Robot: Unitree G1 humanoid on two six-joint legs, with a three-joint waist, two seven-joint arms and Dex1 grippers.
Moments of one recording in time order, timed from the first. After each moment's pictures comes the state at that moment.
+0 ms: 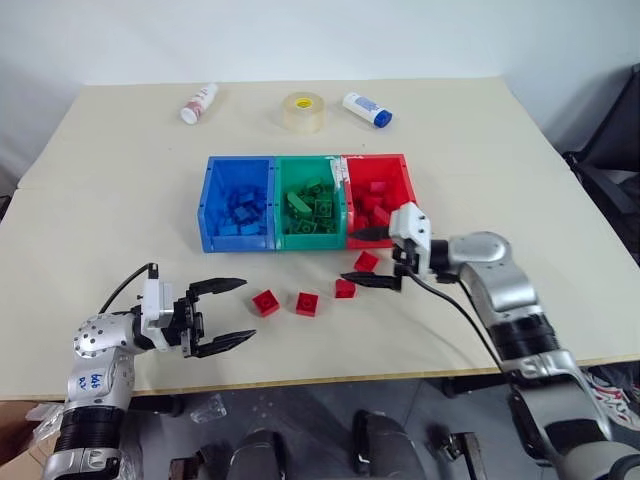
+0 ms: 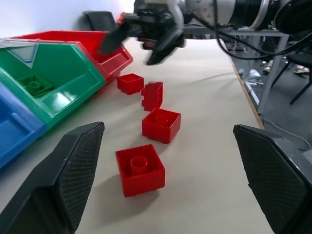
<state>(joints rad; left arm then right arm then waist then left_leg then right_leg) -0.21 0.55 0.19 0.23 -0.53 -0.18 -1.39 -0.62 -0.55 0.11 0.21 0.26 0.20 1.23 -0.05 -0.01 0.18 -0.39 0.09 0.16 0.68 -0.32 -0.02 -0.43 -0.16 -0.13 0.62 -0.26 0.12</state>
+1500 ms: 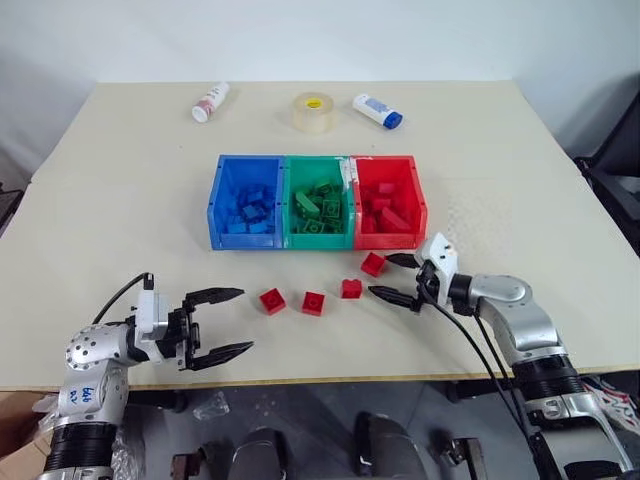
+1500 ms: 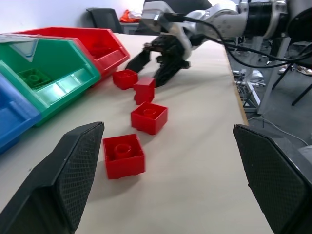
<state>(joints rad) -0.10 0.56 0.21 0.12 -0.55 -0.14 -1.37 -0.47 -0.49 0.07 0.25 0.23 0.23 0.97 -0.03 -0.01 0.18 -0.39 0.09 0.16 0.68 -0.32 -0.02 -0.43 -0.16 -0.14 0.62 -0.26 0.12</state>
